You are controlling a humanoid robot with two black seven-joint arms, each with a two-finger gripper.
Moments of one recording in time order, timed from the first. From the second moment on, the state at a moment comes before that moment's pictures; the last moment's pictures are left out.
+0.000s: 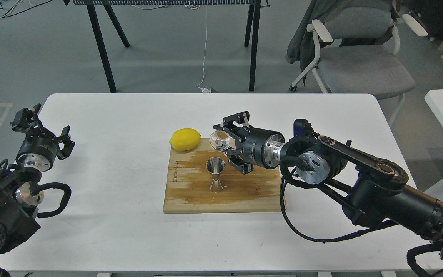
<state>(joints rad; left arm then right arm) -0.67 0.26 -0.35 -0.09 -0.37 -0.49 -0.49 0.76 -0.21 0.53 1.36 -0.30 -0.20 -0.37</state>
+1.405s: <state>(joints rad) -0.67 0.27 -0.35 -0.09 -0.37 -0.49 -0.49 0.81 -0.21 0.41 1.36 -0.45 -0.13 -0.37</state>
